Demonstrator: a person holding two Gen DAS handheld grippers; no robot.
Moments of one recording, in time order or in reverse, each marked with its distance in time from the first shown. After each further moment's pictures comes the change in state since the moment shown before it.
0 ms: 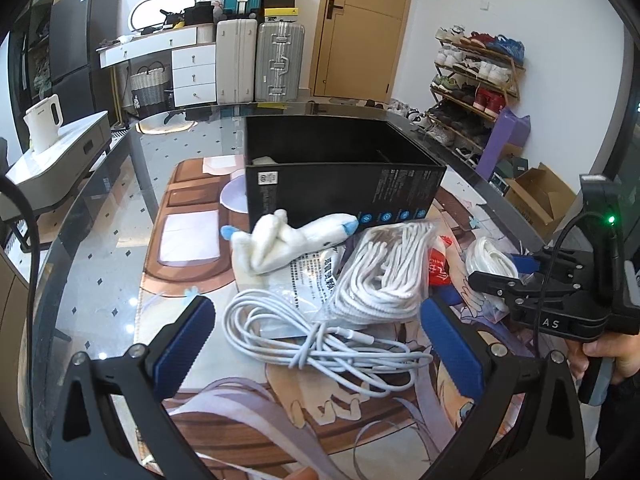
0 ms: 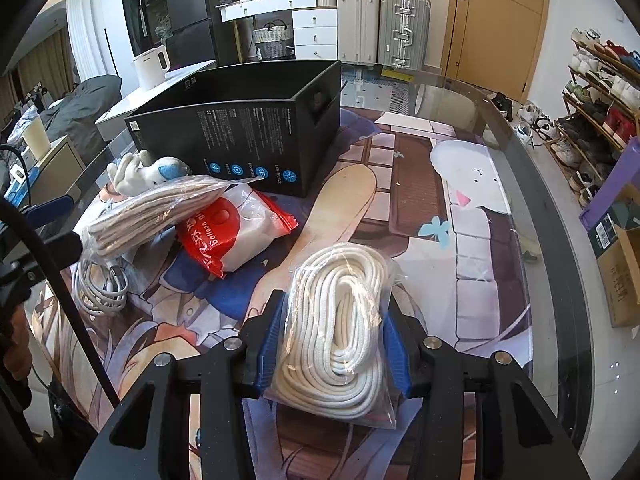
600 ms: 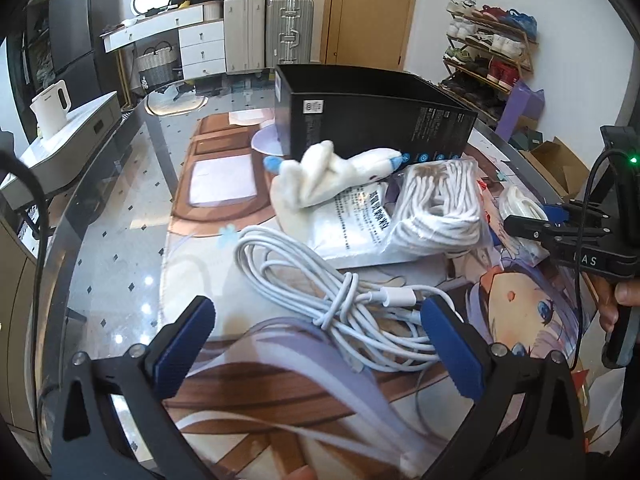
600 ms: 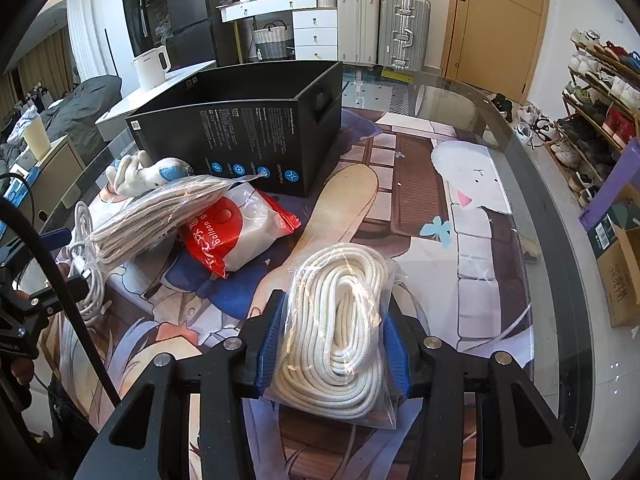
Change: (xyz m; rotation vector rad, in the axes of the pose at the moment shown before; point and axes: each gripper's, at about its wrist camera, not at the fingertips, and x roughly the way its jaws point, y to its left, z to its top) left arm 0.001 0.030 -0.030 0.006 0.097 0.041; right arm 0.000 0.001 -0.001 -0.002 -0.001 0.001
